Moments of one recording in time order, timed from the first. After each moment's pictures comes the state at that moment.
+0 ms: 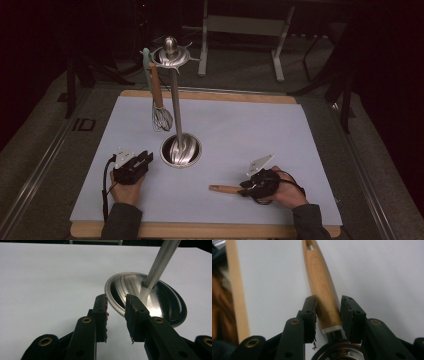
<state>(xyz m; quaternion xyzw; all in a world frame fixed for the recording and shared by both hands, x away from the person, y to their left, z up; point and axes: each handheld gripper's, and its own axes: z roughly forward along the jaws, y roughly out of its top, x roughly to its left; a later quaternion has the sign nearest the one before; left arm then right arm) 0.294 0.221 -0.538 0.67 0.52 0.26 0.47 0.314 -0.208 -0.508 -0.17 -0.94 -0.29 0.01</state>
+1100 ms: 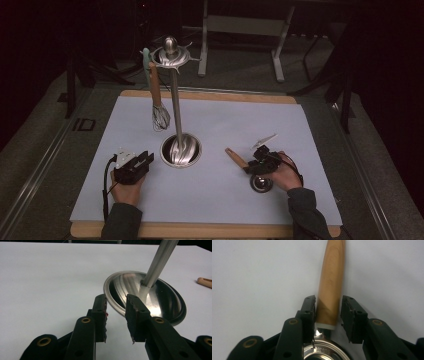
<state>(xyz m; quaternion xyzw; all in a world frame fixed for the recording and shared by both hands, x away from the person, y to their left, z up) 0.295 0.220 -0.539 0.67 0.51 0.26 0.47 0.372 -0.216 -0.505 -0.34 -0.91 -0.25 -0.03</state>
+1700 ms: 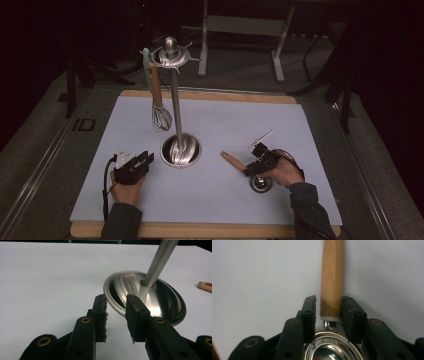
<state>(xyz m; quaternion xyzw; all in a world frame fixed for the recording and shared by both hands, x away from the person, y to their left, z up) 0.295 0.220 -0.539 0.67 0.51 0.26 0.47 0.380 -0.212 -0.497 -0.34 -0.91 -0.22 0.04</state>
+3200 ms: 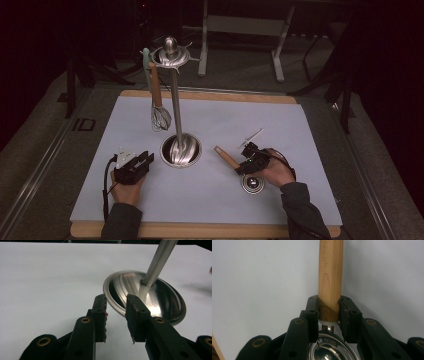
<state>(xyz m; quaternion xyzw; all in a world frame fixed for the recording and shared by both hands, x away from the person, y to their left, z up) 0.295 0.219 -0.539 0.67 0.51 0.26 0.47 0.370 -0.179 -0.484 -0.32 -0.92 -0.22 0.01</state>
